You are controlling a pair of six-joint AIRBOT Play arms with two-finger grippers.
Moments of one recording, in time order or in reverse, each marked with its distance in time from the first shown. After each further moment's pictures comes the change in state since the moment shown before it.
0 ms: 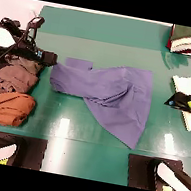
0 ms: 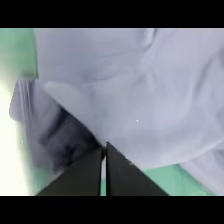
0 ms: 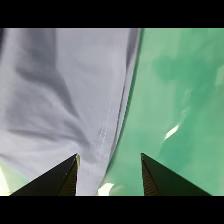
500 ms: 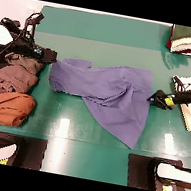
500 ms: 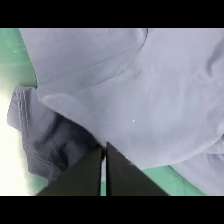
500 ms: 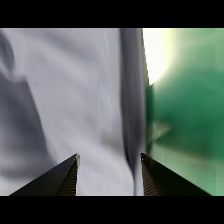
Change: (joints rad) left arm 0.000 0.000 0.023 0.000 -0.009 0.002; right arm 0.056 -0.365 -0.040 0.227 -0.321 -0.071
